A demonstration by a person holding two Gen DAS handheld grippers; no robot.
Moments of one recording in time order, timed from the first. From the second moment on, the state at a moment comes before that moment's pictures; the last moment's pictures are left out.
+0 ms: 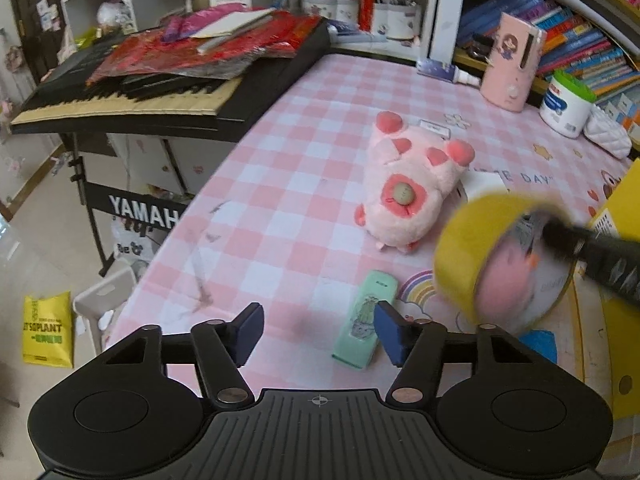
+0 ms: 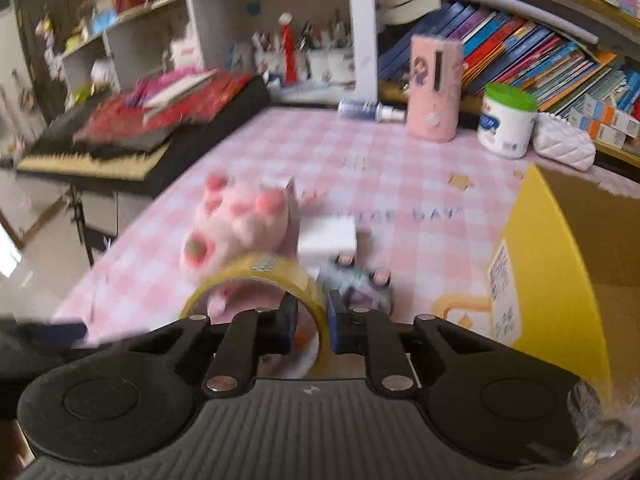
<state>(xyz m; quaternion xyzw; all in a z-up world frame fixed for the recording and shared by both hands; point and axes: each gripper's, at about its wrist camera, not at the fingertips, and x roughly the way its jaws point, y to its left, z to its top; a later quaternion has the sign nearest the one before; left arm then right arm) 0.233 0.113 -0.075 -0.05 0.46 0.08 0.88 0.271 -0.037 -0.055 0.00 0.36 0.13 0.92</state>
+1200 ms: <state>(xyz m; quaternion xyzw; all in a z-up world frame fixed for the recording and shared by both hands) 0.126 0.124 -0.002 -0.09 0.36 0.04 0.93 0.167 -0.062 -0.019 0.02 0.36 0.14 0.92</state>
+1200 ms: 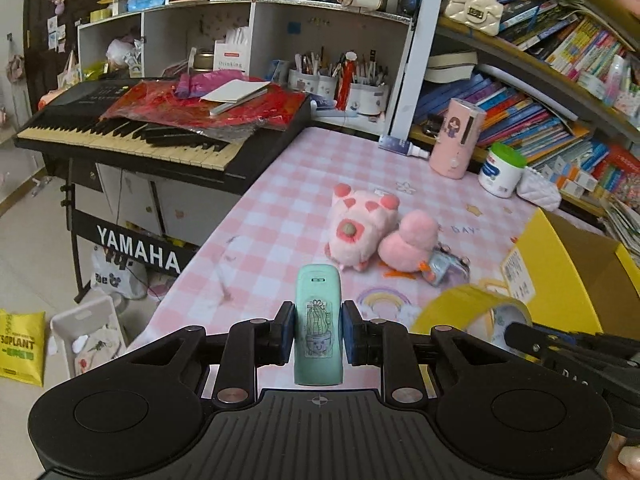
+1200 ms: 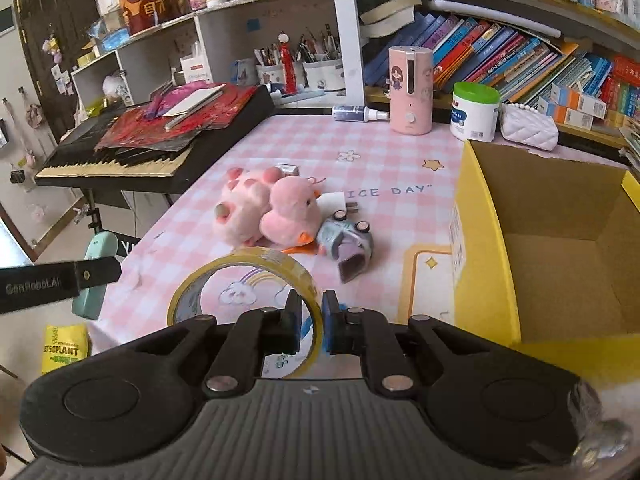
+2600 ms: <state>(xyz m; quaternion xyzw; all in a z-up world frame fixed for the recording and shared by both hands) -0.009 -0.007 -0.003 -0.01 0.37 -0.21 0.91 -0.065 -0.156 -0.012 0.06 0.35 -0.05 0.93</state>
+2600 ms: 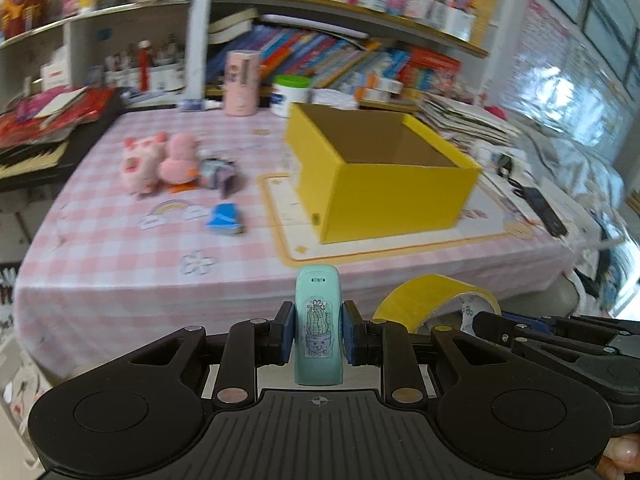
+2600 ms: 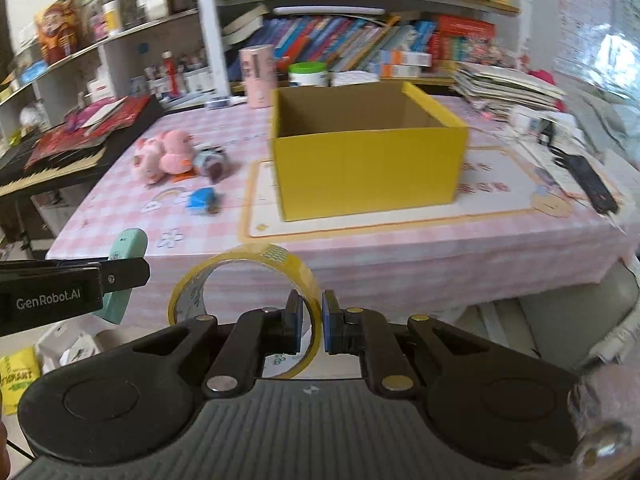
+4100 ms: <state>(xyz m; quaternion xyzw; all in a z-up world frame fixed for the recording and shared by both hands) 0.077 -0.119 0.039 0.06 0.26 -0.25 0.93 0.019 -0.265 0.014 0.06 0.30 -0.09 0.95</state>
